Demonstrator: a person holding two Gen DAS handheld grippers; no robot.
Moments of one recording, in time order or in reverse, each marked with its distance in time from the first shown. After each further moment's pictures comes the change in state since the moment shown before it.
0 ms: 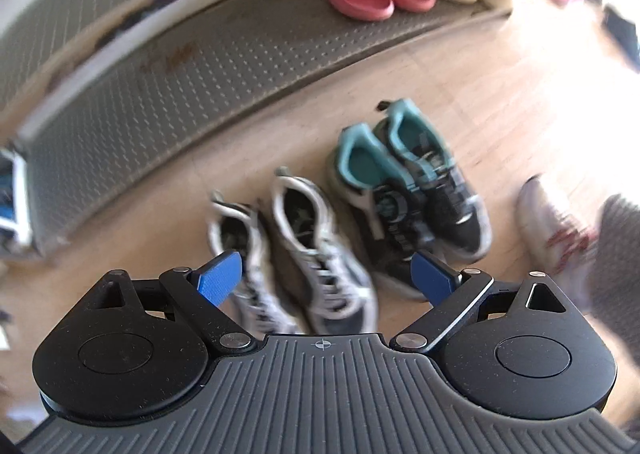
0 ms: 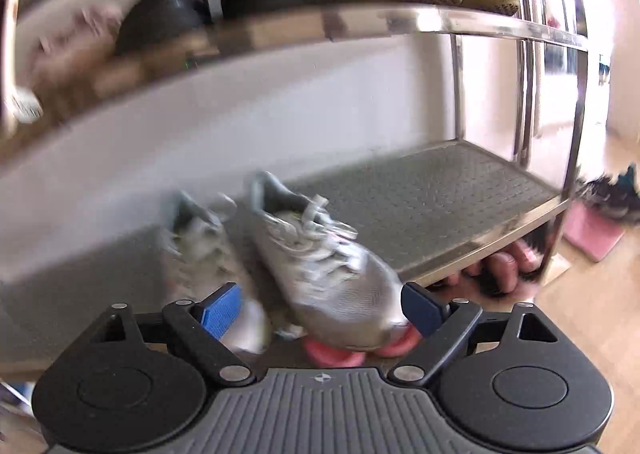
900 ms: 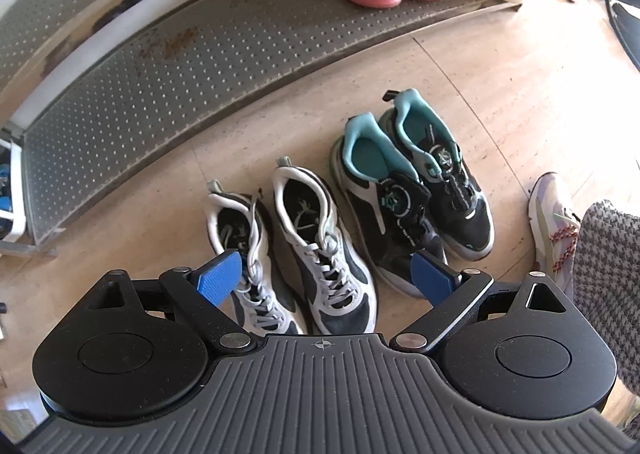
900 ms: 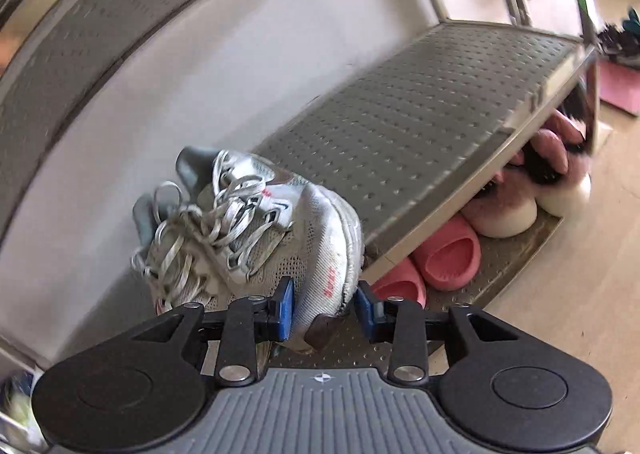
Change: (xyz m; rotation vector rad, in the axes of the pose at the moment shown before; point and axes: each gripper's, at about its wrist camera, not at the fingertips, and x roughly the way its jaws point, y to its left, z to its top) left arm 0.005 0.014 -0.005 -0.081 0.027 -0.063; right arm 0.077 -0.010 -0.016 0.422 0.143 0.162
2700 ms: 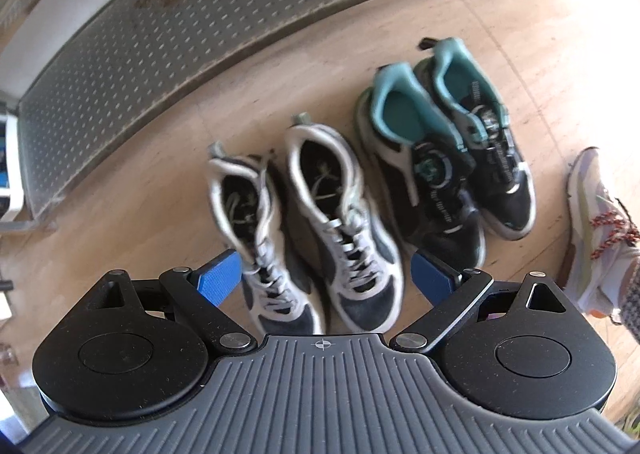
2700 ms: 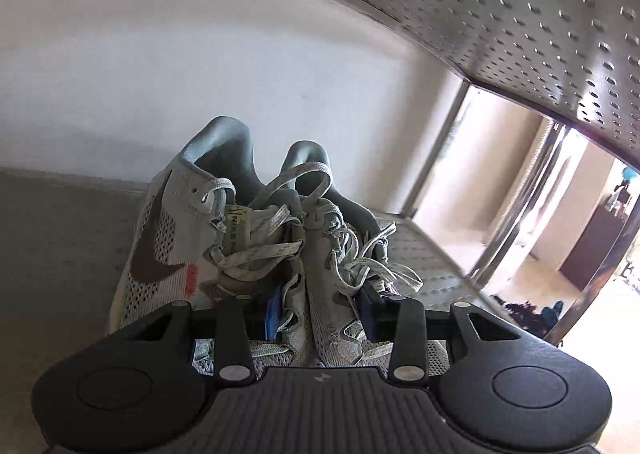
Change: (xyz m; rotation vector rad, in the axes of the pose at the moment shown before) left arm 0.068 0.015 0.008 -0.040 0.185 0.076; right arm 0.135 -0.018 0.111 -0.710 -0.324 -0.507
